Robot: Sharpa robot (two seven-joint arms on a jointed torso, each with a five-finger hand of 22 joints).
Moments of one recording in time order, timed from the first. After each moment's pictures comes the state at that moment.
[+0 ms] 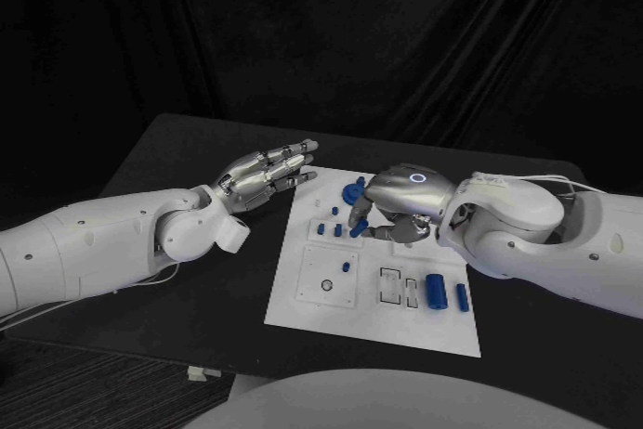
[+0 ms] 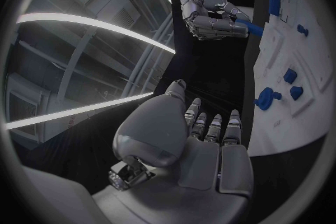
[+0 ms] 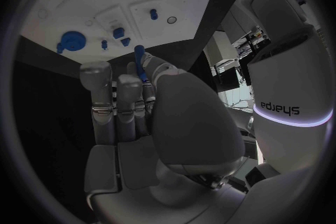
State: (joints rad) left arm 1.20 -0.84 -0.21 1.39 -0.08 0.25 0.53; left_hand 1.41 0.25 -0.19 0.17 0.49 0.35 0.03 0.08 0.05 0.01 -0.02 0.08 0.02 0.01 0.09 0.00 0.00 0.16 0.06 0.19 0.03 0.12; right arm 1.32 -0.83 -0.21 1.80 -1.72 -0.24 -0.02; right_hand 1.56 -0.14 0.39 0.16 0.16 1.12 0.11 0.16 0.14 1.23 0.06 0.14 0.06 1.46 -0.03 0.99 0.90 0.13 1.46 0.07 0.67 1.31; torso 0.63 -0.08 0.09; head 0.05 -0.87
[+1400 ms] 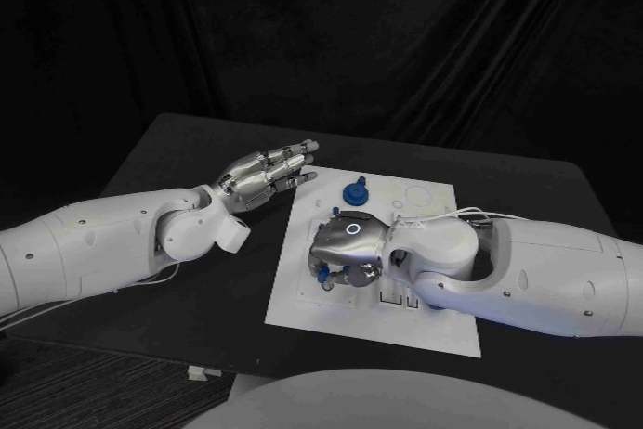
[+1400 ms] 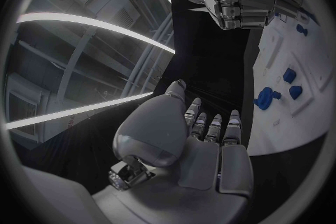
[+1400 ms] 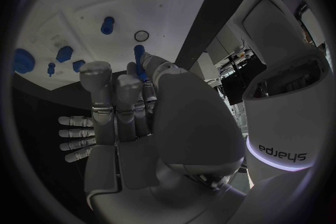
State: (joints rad) left arm 1.19 -0.85 -0.21 1.39 -0.08 0.25 0.53; left_hand 1.41 0.26 -0.19 0.17 0.49 0.35 0.03 0.08 0.05 0.01 -0.02 0.08 0.01 0.01 0.09 0.00 0.00 0.16 0.06 0.19 0.03 0.11; right arm 1.20 -0.63 -0.21 1.72 -1.91 -0.12 -0.01; right_hand 1.55 -0.16 0.41 0.14 0.20 1.12 0.11 0.15 0.14 1.24 0.07 0.12 0.07 1.46 -0.03 0.99 0.91 0.13 1.46 0.07 0.69 1.31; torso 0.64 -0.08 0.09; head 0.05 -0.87
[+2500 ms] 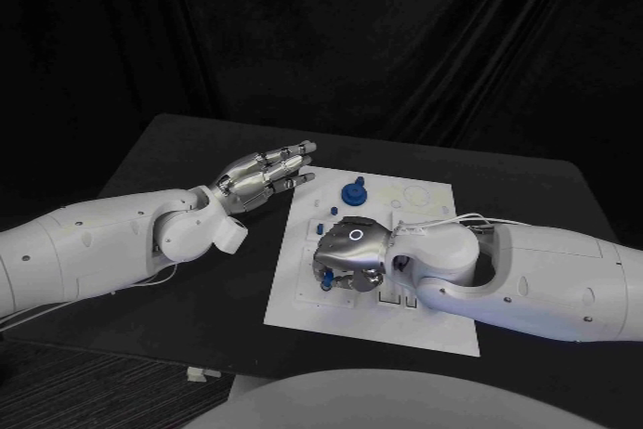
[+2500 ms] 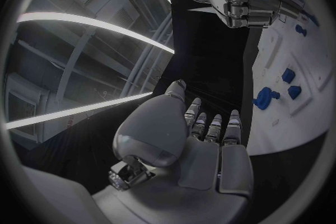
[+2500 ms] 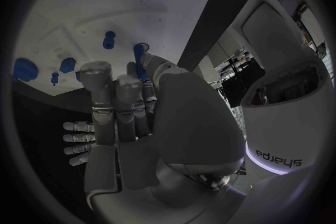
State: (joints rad) left arm 1.19 -0.85 -0.21 1.38 -0.08 0.26 0.52; left_hand 1.41 0.26 -0.19 0.17 0.49 0.35 0.03 0.08 0.04 0.01 -0.02 0.08 0.01 0.01 0.09 0.00 0.00 0.16 0.06 0.19 0.03 0.11; right arm 1.18 -0.64 -0.21 1.72 -1.94 -0.11 -0.01; right_hand 1.54 -0.17 0.42 0.13 0.20 1.12 0.11 0.15 0.14 1.24 0.08 0.13 0.07 1.46 -0.04 0.98 0.89 0.13 1.45 0.06 0.68 1.31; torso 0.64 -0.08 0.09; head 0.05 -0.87
